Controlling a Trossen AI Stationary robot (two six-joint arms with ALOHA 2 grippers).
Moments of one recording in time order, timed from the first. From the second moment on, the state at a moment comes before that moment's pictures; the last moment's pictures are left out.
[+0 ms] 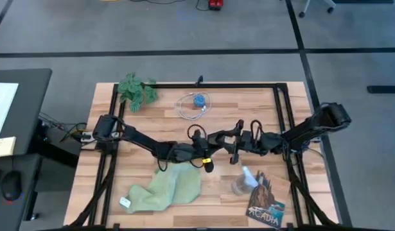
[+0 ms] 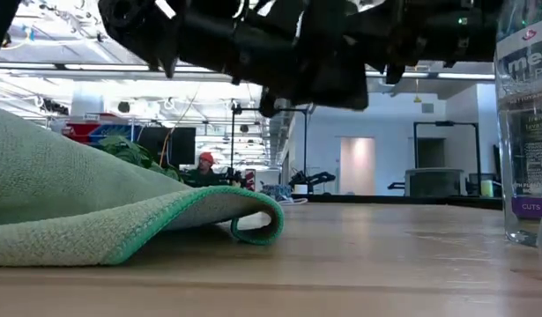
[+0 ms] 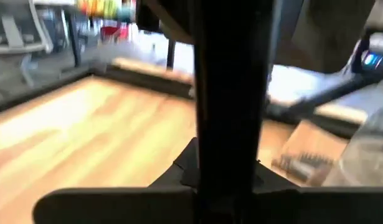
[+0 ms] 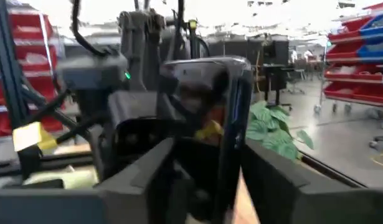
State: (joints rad) left arm -0.22 1.91 1.03 0.68 -0.53 -0.23; right arm 0.24 1.41 0.39 1.19 0.49 -0.04
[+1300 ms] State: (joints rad) left arm -0.24 1.85 0.93 0.54 -0.56 -0.36; right arm 1.15 1.09 0.54 0.06 1.08 0.51
